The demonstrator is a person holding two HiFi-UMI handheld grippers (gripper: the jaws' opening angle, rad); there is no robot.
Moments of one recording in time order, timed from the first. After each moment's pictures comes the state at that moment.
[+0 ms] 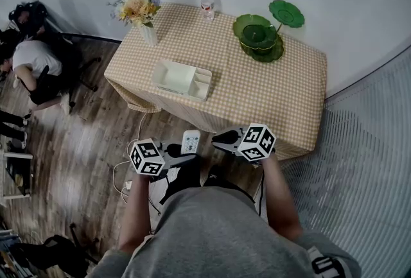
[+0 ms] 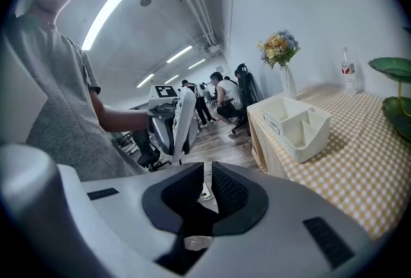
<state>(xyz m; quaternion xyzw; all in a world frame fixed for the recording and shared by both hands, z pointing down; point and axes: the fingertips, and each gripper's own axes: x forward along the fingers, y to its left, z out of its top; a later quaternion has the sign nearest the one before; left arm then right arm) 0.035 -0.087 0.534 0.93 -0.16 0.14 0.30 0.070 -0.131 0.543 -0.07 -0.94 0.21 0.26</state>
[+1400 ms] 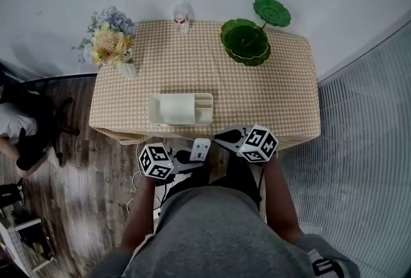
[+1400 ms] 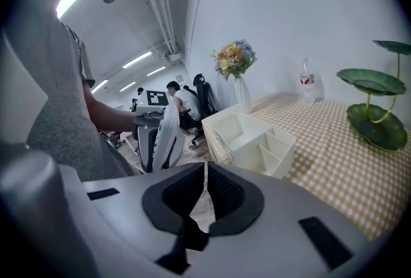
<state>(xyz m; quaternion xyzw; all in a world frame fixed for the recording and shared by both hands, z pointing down) -0.037 -0.174 0.557 0.93 0.06 0.16 0.32 -0.004 -0.244 0.553 0.14 -0.93 0.23 0.26</state>
